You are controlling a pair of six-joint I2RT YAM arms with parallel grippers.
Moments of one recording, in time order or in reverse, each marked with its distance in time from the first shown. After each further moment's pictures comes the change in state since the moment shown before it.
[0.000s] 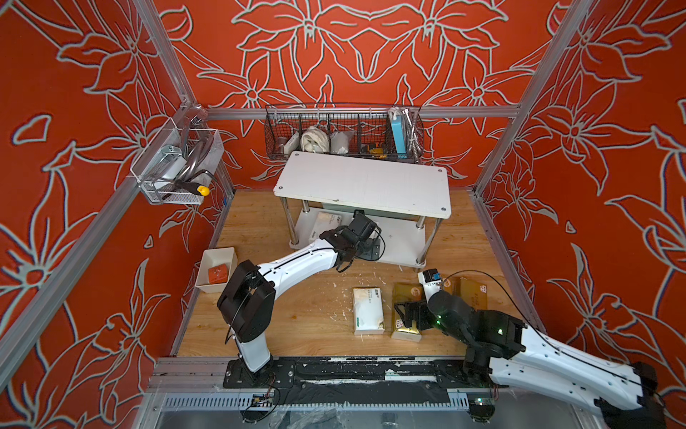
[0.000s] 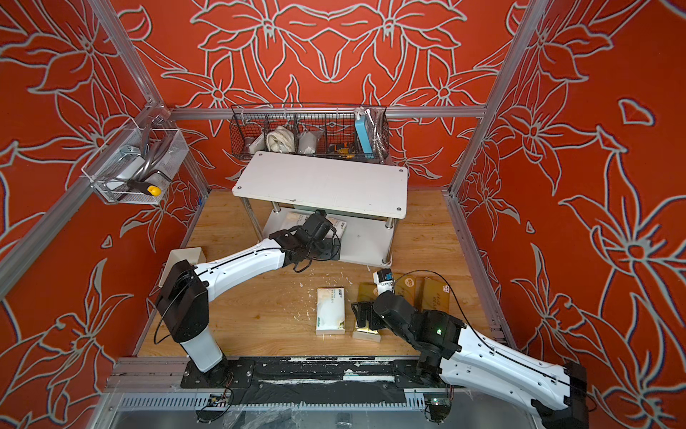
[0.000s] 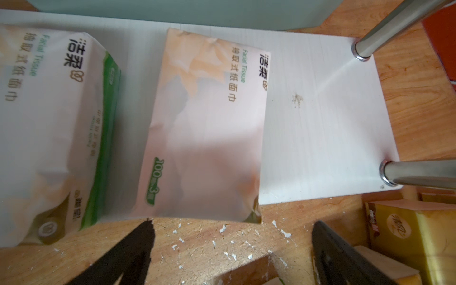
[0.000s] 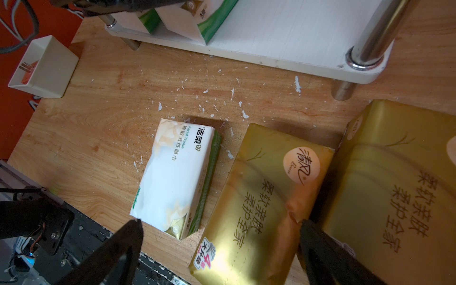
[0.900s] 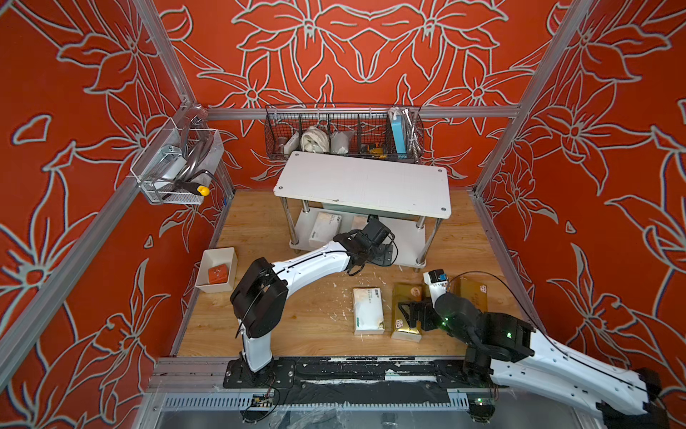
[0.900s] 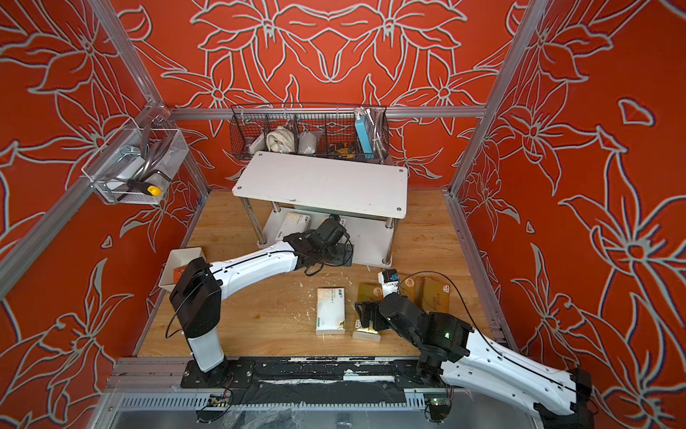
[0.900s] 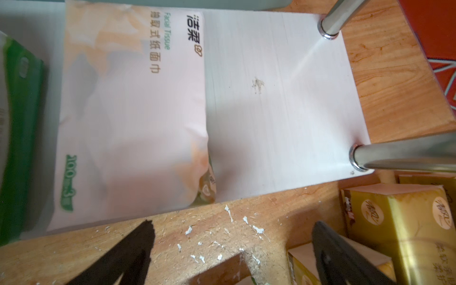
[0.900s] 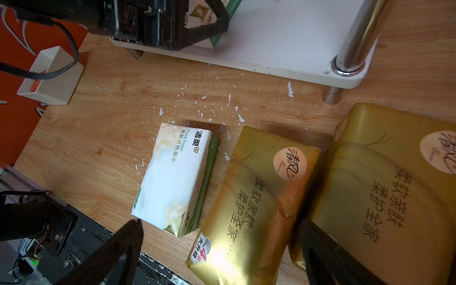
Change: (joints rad) left arm -0.079 0.073 0.059 0.000 0.015 -0.019; right arm 0.000 -0.056 0.000 -0.038 0.019 0.001
